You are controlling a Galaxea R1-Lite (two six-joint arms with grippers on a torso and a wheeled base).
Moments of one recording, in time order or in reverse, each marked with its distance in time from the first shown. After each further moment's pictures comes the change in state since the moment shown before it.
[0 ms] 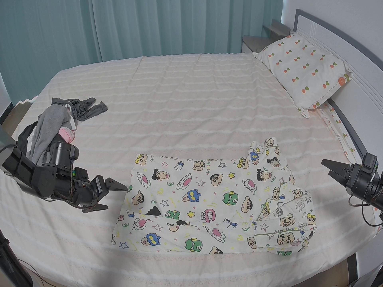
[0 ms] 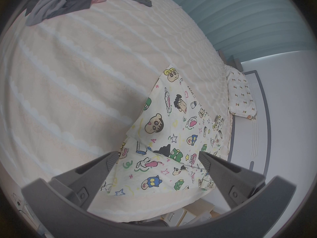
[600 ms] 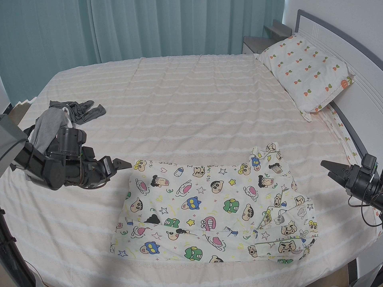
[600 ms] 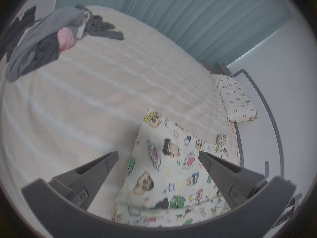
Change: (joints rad) left arm -0.050 0.133 -0.190 -0.186 0.168 0.111; right arm 0.001 0.010 0.001 0.000 0.000 -0.006
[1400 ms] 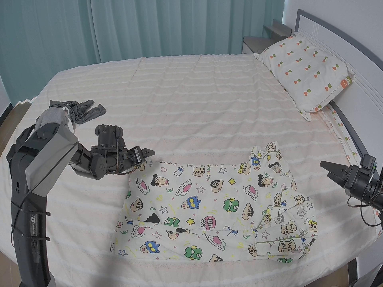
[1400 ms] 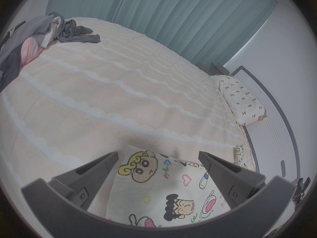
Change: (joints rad) left arm -0.070 0.398 -0.469 -0.032 0.093 0.027; right arm 0.000 0.011 0.000 -0.002 -0.001 -0.002
